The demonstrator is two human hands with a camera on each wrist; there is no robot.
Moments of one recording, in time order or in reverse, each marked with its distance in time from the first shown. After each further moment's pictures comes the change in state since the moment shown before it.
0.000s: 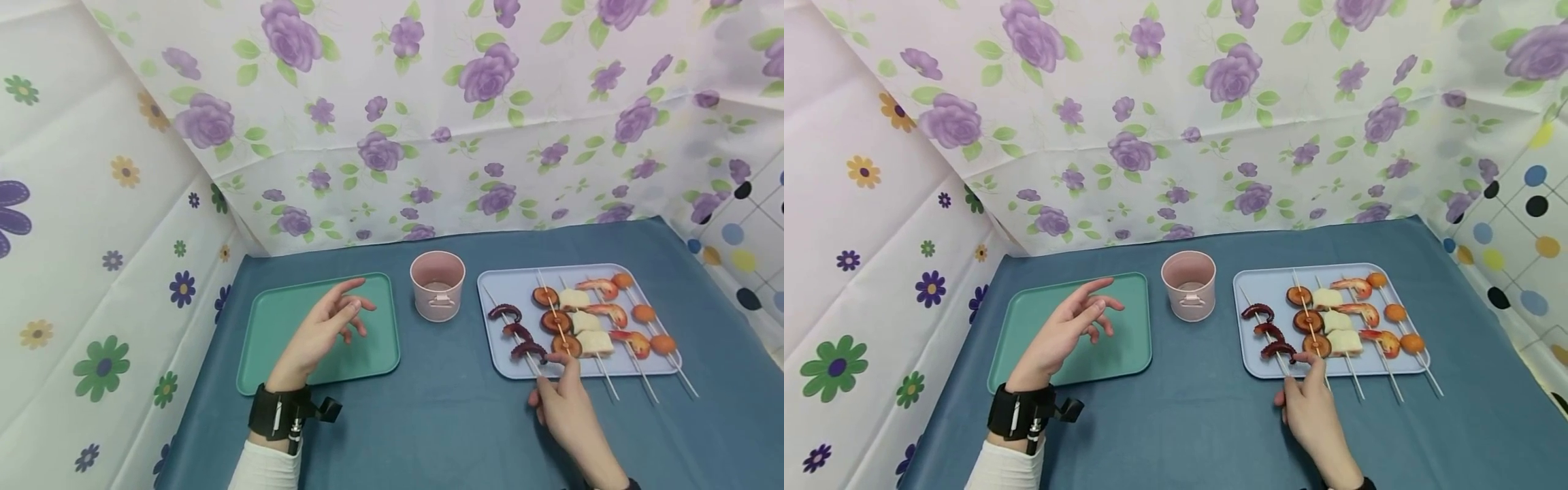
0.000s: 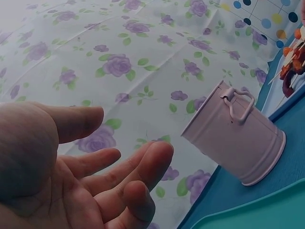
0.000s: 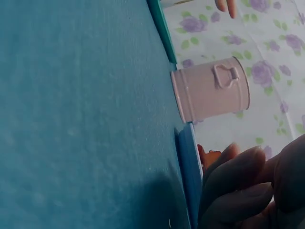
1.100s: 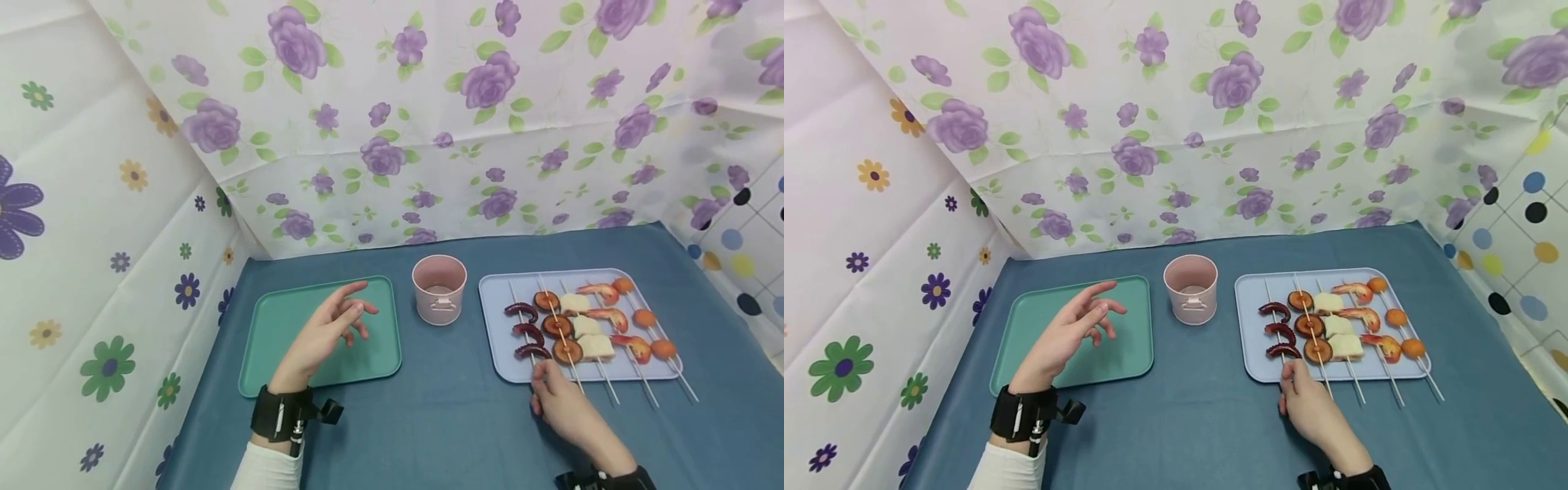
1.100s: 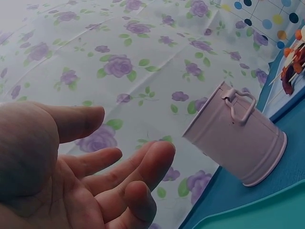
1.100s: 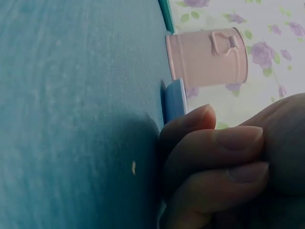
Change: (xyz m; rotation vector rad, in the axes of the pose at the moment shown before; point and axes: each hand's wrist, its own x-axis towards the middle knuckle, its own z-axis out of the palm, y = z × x) left_hand -0.001 0.001 -0.002 -0.010 -0.010 0.000; right_hand 0.015 0.001 -0.006 -0.204 -0.210 -0.062
